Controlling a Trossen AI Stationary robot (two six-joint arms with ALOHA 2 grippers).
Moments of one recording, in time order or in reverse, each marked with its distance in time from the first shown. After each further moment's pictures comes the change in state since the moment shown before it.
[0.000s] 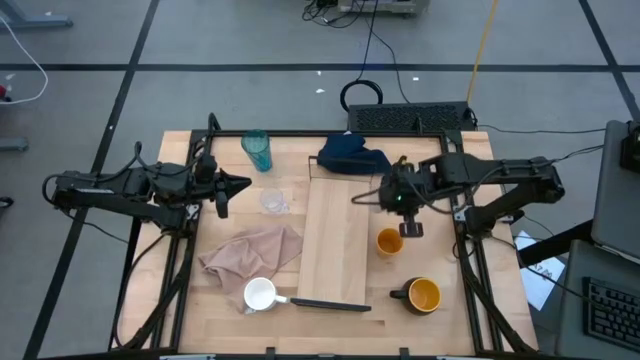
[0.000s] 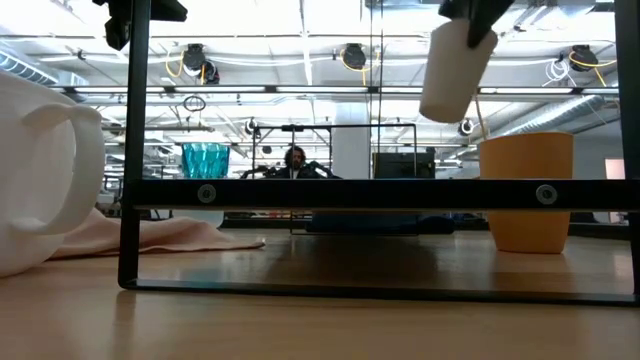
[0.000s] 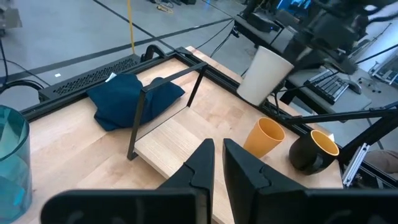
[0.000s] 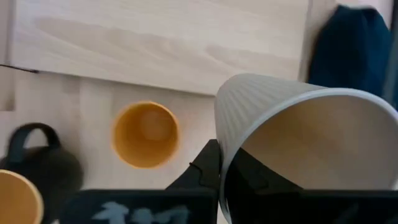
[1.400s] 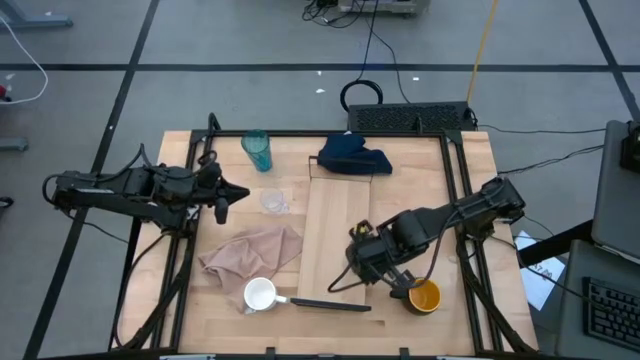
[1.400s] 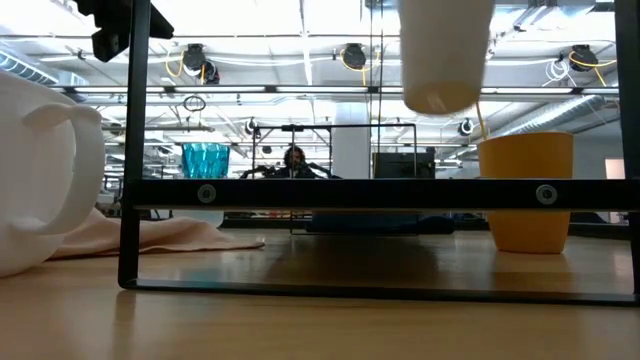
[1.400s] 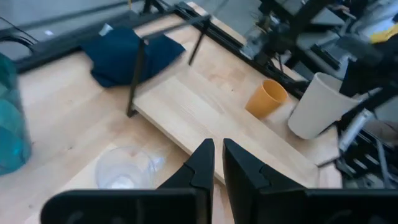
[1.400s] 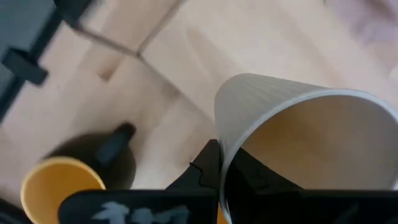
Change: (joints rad) left arm 0.000 0.000 0.000 -0.148 0.105 -0.080; right arm 0.308 0.383 0.299 -0.009 -0.130 -0.258
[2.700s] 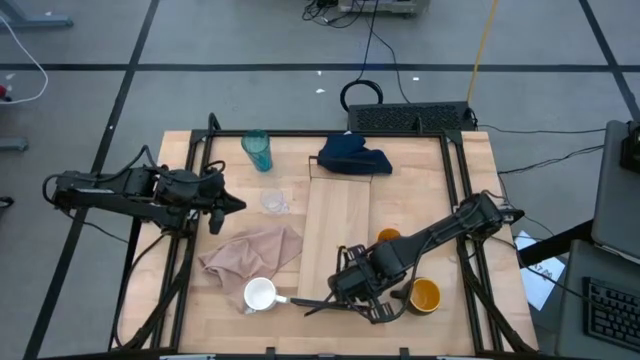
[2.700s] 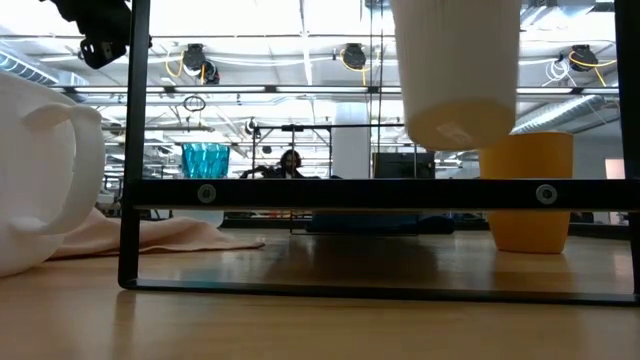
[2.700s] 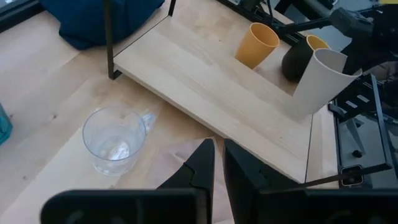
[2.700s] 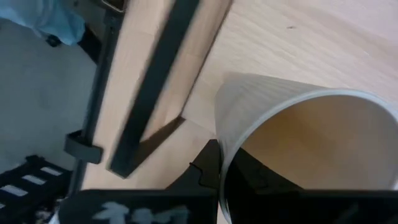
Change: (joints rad) left arm 0.000 0.000 0.000 -0.118 0.148 0.067; right arm 0.066 0.196 0.111 0.056 -0.102 0.398
